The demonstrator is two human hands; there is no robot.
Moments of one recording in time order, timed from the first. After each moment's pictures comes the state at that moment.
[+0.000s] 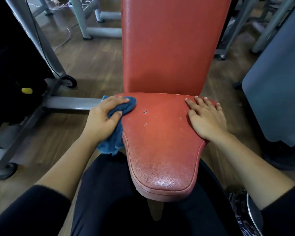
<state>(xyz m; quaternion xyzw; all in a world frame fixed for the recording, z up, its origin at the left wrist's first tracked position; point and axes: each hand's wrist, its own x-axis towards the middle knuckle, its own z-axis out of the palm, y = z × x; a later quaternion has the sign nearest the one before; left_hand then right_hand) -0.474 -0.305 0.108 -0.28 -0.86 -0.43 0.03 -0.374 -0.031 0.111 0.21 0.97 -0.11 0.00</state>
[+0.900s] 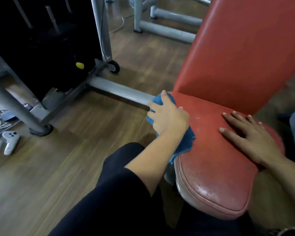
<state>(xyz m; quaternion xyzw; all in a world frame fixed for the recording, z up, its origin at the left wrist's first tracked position) -0.445 -0.249 0.134 0.14 -0.87 -0.46 -0.08 -0.384 -0.040 0.118 0.08 0.99 -0.12 0.05</state>
